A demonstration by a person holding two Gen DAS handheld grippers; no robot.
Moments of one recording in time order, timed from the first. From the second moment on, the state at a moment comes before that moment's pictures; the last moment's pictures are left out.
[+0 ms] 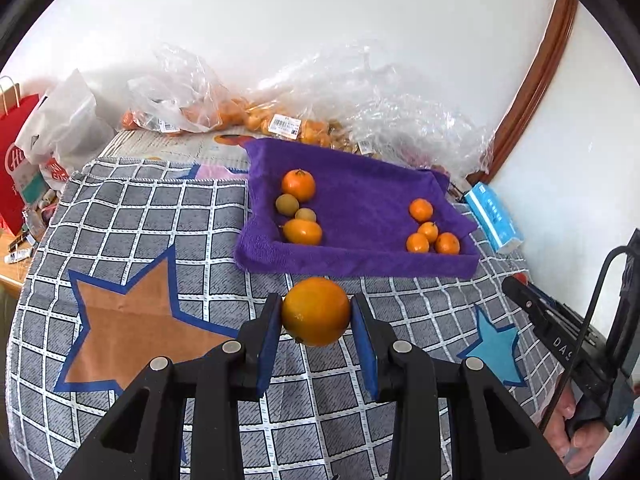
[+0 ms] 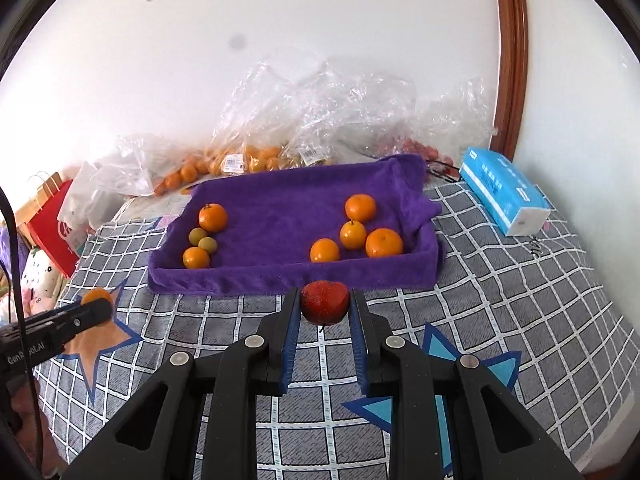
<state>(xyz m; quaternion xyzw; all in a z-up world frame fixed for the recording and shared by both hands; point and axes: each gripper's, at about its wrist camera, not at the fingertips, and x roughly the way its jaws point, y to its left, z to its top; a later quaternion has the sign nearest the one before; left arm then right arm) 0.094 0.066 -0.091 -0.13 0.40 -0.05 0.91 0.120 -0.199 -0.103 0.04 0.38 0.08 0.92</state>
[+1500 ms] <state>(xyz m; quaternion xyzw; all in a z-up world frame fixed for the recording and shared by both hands) 0.164 0.074 -0.067 -0.13 0.38 -0.06 0.91 0.176 -0.183 -0.098 0.04 0.38 0.08 0.92</state>
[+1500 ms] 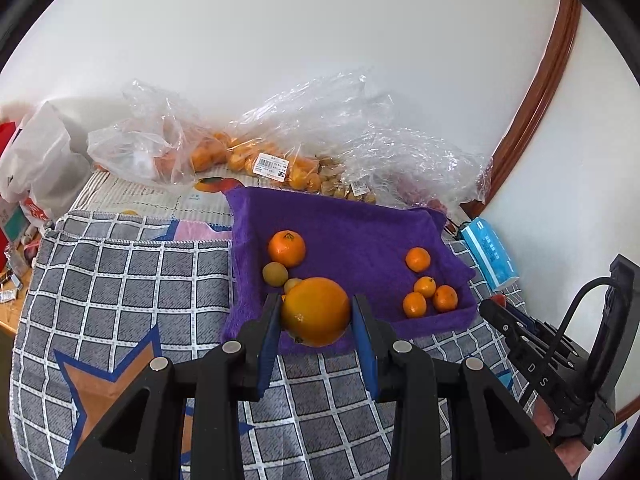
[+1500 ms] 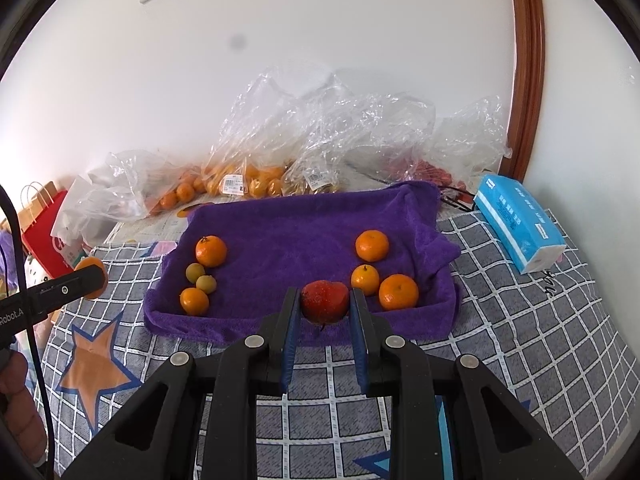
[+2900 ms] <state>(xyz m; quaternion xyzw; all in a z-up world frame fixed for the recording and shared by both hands) 0.254 0.083 -0.139 -0.17 0.44 -0.09 0.88 0.251 -0.164 -0.169 0.03 0.42 0.09 0.90</state>
